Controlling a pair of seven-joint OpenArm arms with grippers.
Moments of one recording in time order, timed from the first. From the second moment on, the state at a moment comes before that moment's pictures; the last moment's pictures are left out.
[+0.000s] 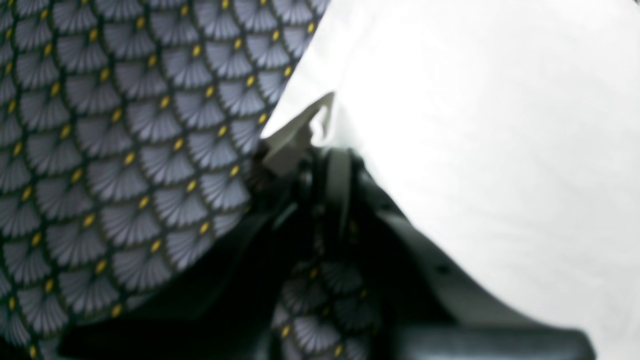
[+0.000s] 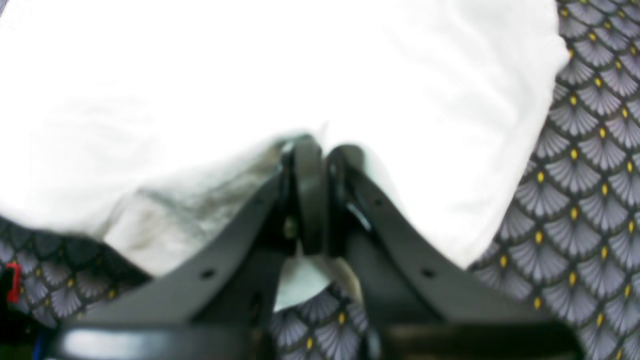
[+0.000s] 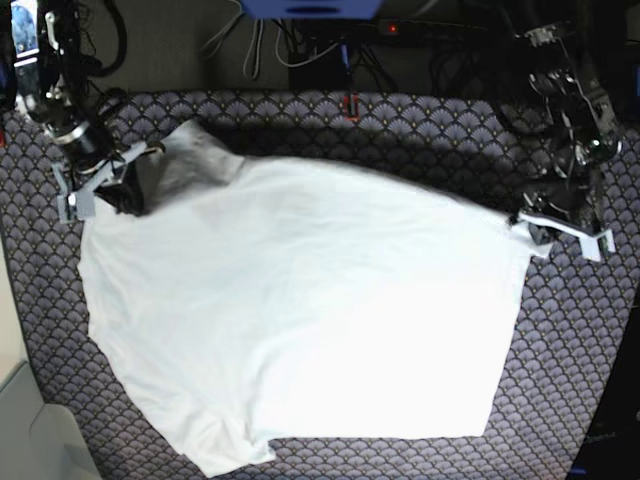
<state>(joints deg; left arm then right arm) 6.5 -7.6 -27.3 100.2 -25.4 -5.2 46.8 -24.3 27.4 6.7 105.8 34.5 9.1 -26.8</state>
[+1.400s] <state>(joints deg) -22.3 -11.0 -14.0 76.5 -7.9 -5.9 49.2 7.0 27.9 -4.4 84.5 13.6 16.6 -33.1</state>
